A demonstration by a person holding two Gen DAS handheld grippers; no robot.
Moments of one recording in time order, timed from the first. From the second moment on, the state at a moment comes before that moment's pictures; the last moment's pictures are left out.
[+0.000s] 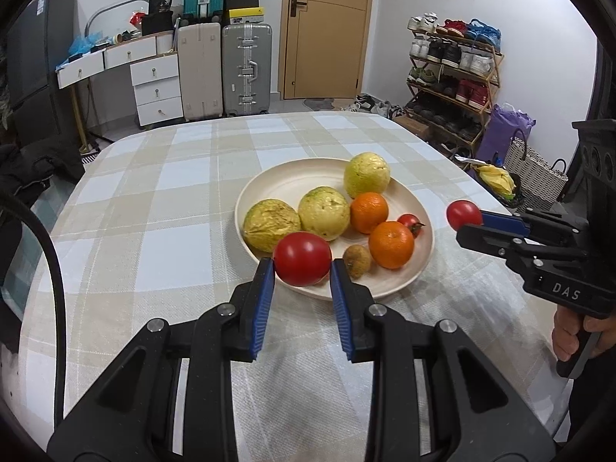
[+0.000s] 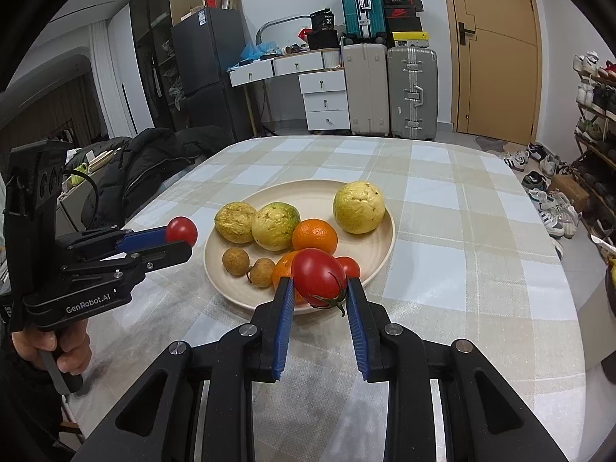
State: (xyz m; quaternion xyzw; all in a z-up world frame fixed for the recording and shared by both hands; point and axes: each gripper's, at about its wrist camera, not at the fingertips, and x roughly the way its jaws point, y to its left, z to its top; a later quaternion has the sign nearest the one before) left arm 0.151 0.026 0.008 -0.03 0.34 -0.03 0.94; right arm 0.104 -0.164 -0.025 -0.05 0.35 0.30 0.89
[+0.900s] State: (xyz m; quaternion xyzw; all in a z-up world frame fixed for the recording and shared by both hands) left arm 0.200 0.034 -0.017 -0.03 0.37 -0.01 0.93; right arm 0.152 -0.160 -0.034 -0.03 0.37 0.27 0.89
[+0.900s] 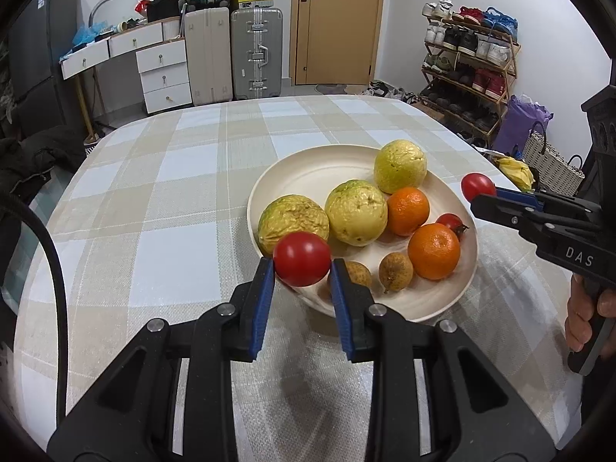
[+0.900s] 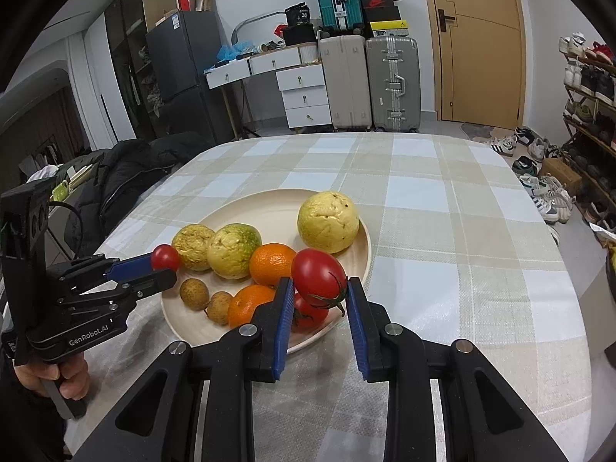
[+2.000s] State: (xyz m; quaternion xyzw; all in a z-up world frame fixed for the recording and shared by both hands) left arm 0.185 0.030 -0.007 -0.02 0.32 0.02 0.95; right arm 0.147 -0.168 -0.040 -0.03 0.36 0.25 0.90
